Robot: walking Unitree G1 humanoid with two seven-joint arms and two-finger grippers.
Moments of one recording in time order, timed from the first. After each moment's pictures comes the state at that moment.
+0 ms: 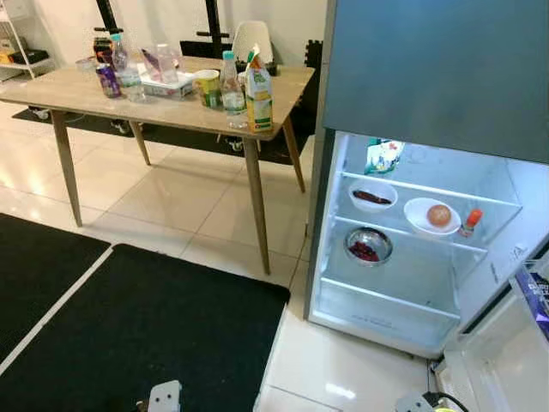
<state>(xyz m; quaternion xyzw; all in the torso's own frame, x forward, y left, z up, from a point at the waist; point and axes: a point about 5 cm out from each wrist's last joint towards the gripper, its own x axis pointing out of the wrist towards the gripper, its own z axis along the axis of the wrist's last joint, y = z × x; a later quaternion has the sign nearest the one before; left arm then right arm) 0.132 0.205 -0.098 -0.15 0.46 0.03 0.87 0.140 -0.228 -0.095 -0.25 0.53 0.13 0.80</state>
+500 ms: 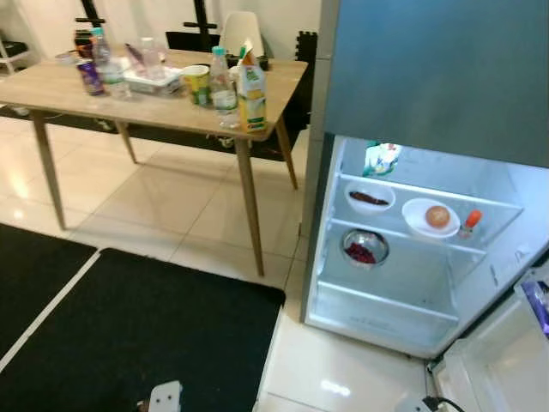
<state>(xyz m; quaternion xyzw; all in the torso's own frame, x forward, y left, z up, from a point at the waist) 0.136 0.202 -0.097 -0.15 0.46 0.02 0.88 0.127 -0.233 -0.099 -0.25 0.55 0.12 0.79</state>
